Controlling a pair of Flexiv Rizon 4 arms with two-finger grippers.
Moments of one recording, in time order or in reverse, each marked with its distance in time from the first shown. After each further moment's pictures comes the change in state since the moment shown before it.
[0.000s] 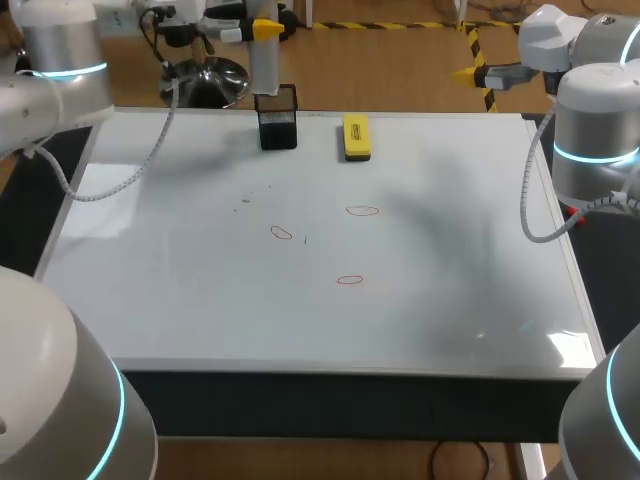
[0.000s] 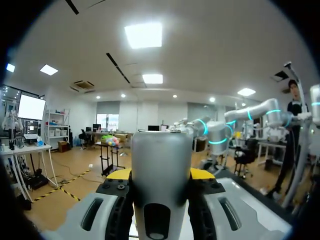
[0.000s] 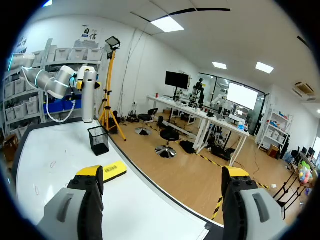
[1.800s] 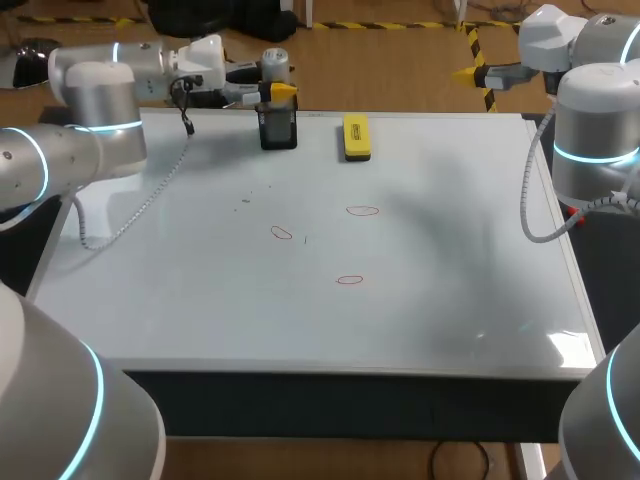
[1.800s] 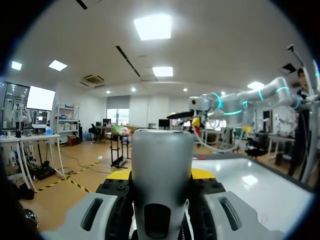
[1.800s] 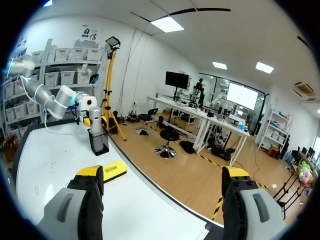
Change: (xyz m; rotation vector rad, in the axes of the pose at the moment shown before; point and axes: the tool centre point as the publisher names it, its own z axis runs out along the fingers) left arm -0.042 0.139 0.007 -0.033 -0.099 0.011; right arm 0.000 0.000 0.000 0.000 0.000 0.000
